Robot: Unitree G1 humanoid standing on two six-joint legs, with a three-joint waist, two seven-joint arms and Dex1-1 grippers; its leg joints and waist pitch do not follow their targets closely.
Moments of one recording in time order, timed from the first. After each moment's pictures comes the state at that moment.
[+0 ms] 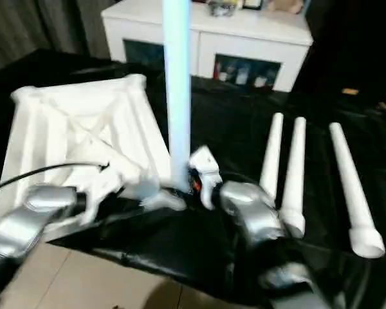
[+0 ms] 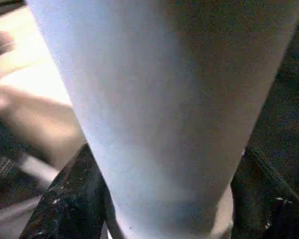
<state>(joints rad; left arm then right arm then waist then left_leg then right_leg) -0.44 0.38 -0.27 0.30 -0.03 0.41 -0.86 -0.55 -0.06 0.12 0.61 0.10 0.23 0.45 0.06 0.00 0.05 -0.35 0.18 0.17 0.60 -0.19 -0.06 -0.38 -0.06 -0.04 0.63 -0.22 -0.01</state>
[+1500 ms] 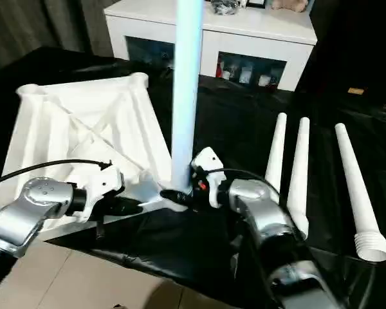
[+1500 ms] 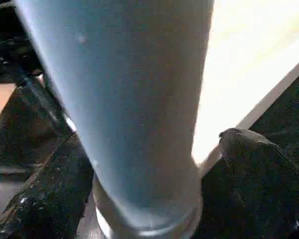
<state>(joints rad) -0.40 0.58 -0.31 0.20 -0.07 0.32 -1.13 -0.49 -0.26 0.21 0.48 0.17 0.16 0.98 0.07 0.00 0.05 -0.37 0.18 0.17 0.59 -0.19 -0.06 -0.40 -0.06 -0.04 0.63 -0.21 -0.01</state>
